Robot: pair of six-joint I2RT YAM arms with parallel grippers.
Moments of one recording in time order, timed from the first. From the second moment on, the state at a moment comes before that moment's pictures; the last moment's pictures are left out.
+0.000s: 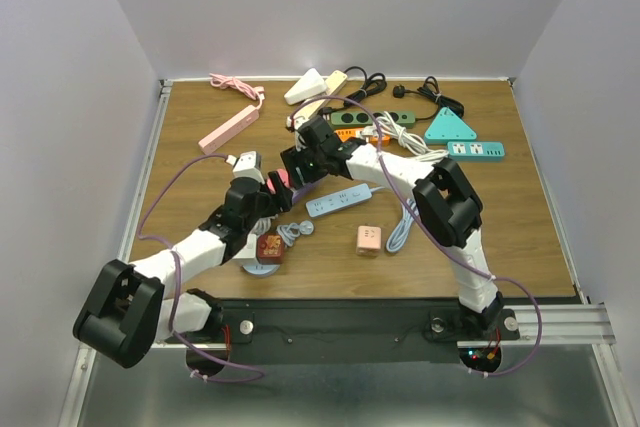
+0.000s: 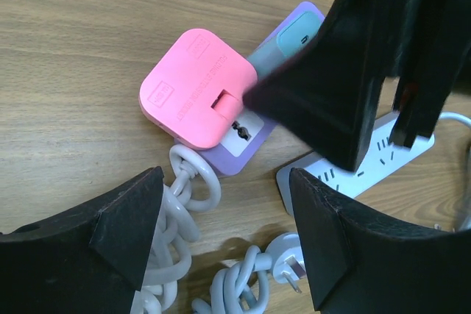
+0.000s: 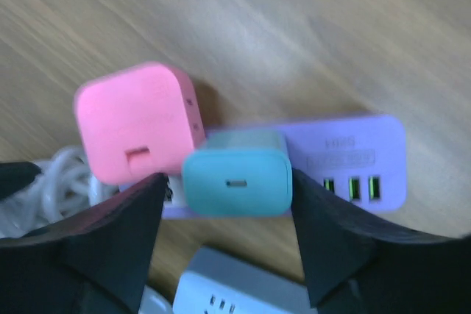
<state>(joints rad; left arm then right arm) -0.49 1.17 0.41 0.28 -0.15 -0.54 0.78 2.16 1.70 -0.33 -0.04 0.20</state>
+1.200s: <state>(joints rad) -0.98 1.38 0.74 0.20 -0.22 -0.56 0.48 1.42 1.10 -0.49 0.15 0.45</state>
